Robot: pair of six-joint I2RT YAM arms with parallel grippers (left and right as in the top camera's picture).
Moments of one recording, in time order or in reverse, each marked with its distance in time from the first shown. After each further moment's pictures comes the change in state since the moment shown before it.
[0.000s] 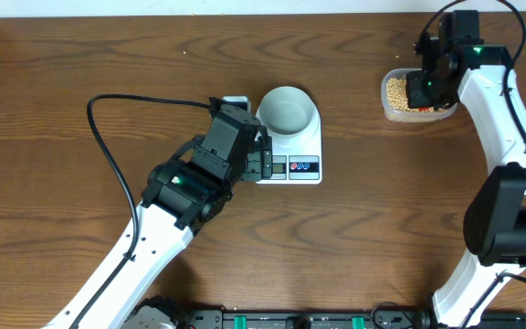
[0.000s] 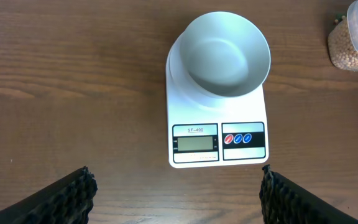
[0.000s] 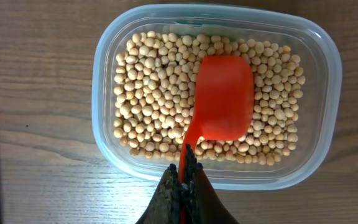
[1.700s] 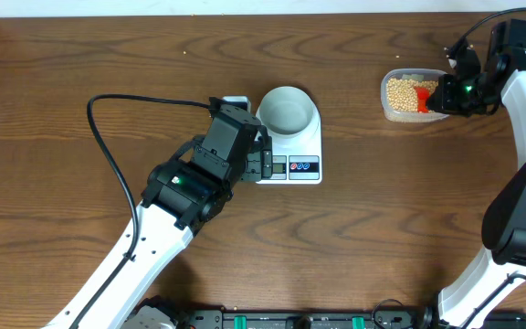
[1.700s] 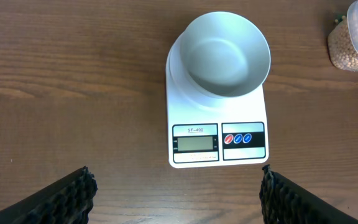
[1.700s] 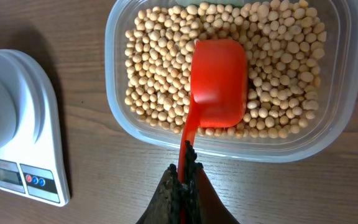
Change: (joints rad) left arm 0.000 0.000 0.000 0.000 0.000 0.000; right arm -0.188 0.000 0.000 -0.098 -0.365 -0.055
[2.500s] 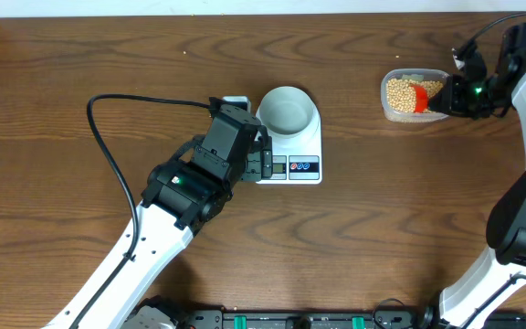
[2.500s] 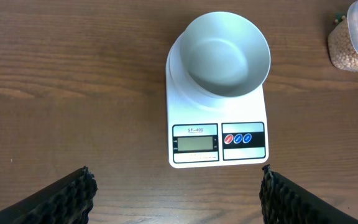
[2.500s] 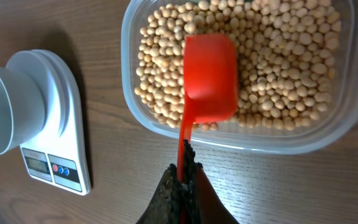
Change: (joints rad) left arm 0.000 0.000 0.000 0.000 0.000 0.000; right arm -0.046 0.000 0.000 -0.031 -0.104 -0.014
